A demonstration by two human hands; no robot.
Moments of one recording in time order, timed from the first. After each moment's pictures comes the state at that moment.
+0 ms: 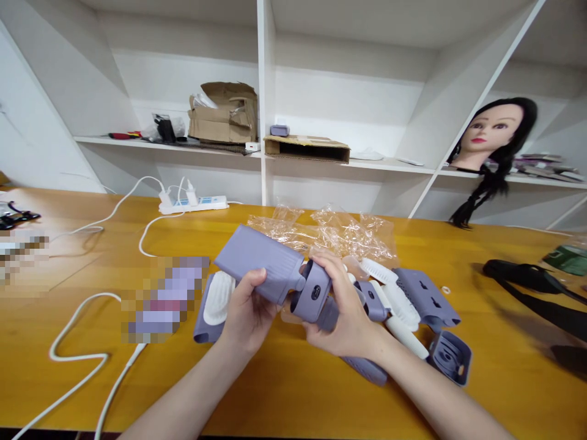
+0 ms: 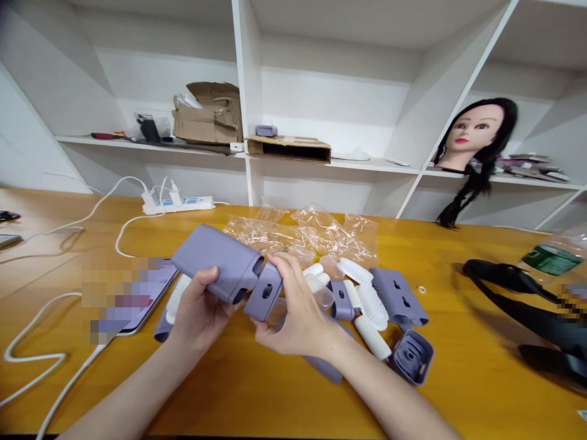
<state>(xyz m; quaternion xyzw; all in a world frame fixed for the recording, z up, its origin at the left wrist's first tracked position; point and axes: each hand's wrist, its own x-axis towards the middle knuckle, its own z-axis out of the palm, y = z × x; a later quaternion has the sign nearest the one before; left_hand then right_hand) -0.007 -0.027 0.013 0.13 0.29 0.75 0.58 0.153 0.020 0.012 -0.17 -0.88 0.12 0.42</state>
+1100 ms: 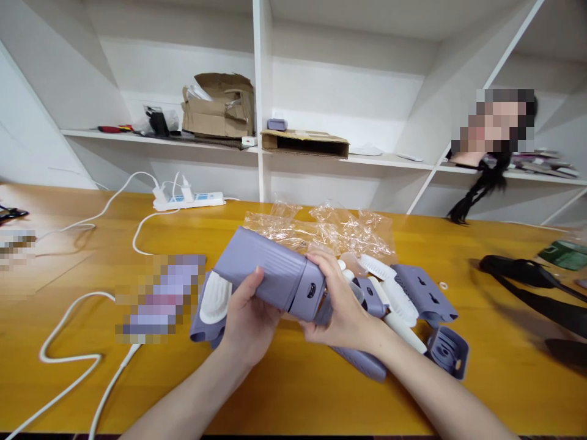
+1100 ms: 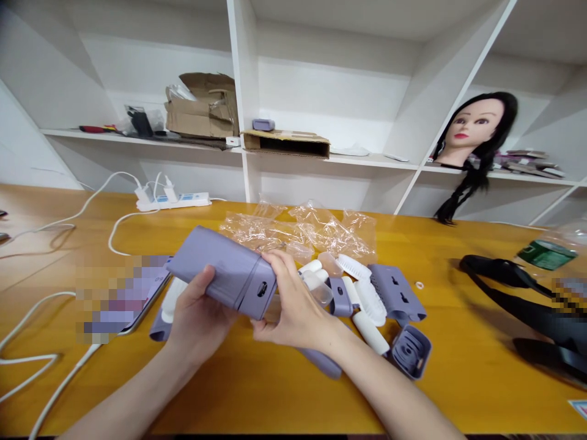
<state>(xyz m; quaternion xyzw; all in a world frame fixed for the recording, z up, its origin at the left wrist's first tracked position) 0.002 -0.033 0.015 0.05 0.28 0.75 0.60 0.152 0.026 0.014 -0.17 -0.91 0.13 0.36</state>
